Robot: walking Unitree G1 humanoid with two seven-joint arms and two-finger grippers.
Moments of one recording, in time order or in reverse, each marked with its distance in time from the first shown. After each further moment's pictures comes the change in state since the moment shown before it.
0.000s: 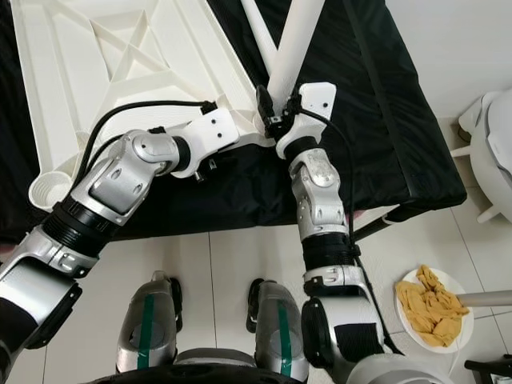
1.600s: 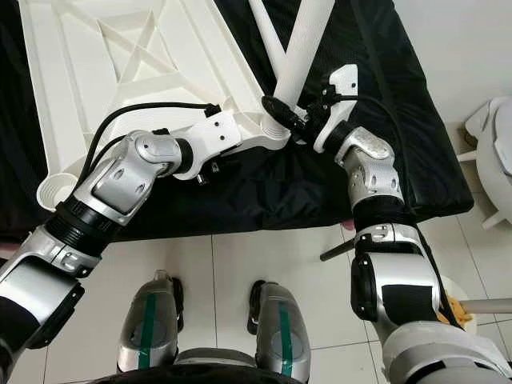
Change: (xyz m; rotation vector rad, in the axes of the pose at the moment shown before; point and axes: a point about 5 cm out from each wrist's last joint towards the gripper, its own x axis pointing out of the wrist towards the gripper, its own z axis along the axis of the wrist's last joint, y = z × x) left arm 0.003 -0.001 -0.001 -0.005 -0.001 -0.011; right arm 0.016 -0.055 0.010 -0.047 0.156 0.638
